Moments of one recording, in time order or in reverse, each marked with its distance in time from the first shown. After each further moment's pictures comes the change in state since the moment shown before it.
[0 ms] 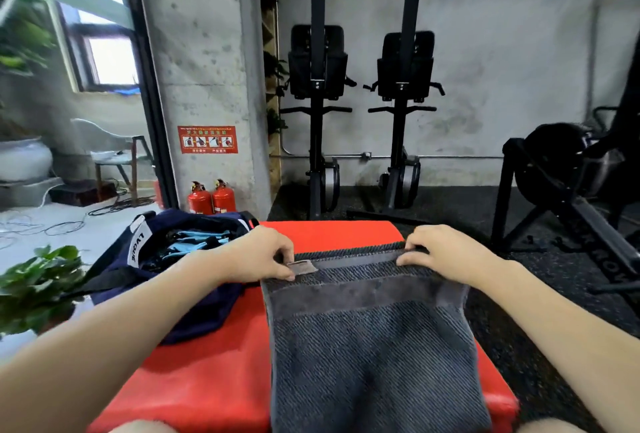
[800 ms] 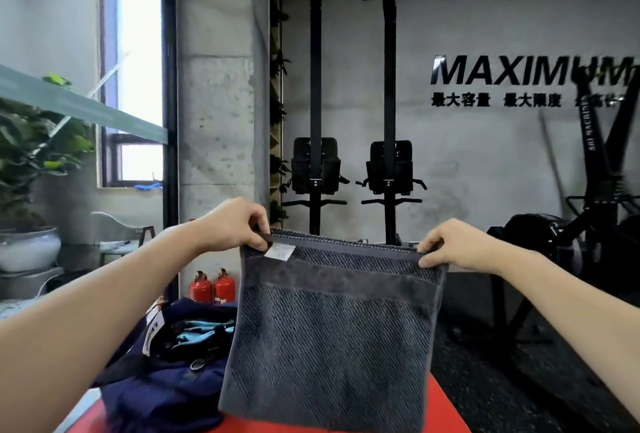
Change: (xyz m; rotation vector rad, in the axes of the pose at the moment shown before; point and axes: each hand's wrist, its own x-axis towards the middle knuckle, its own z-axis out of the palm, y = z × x) left_hand -0.052 0.065 -0.206 -0.003 0.379 -0.132; right_hand -0.041 -0.028 -0.195 0.311 0.170 0.185
